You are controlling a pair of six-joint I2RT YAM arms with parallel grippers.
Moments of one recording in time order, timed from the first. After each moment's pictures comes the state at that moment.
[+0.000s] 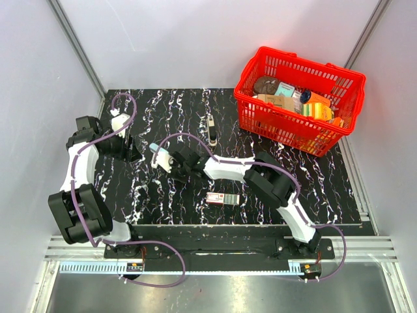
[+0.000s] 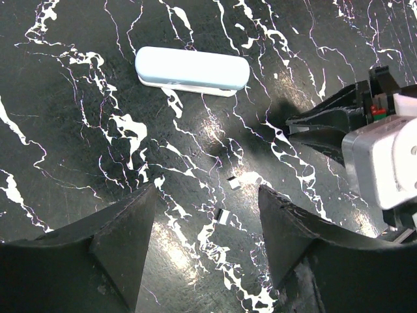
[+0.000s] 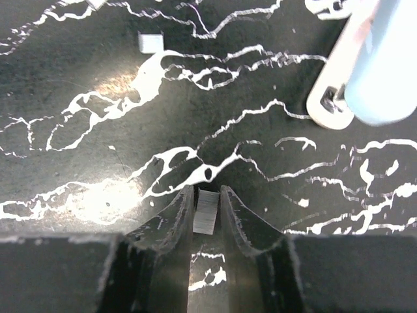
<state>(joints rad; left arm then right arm) 0.33 1.41 1.10 -0.78 0.74 0.60 1.01 2.23 1.58 -0.12 -0.18 -0.41</state>
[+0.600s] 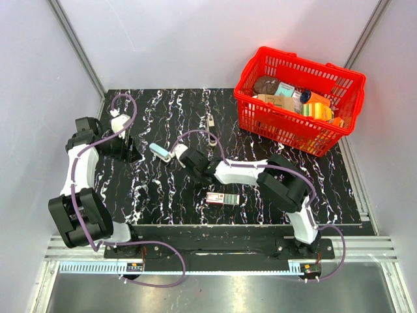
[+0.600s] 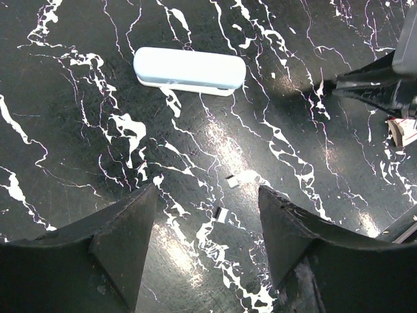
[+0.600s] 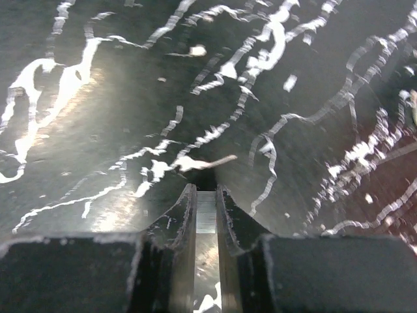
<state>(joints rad) 0.33 1.38 1.09 -0.78 0.74 0.60 1.01 2.06 1.36 -0.12 0.19 -0.05</state>
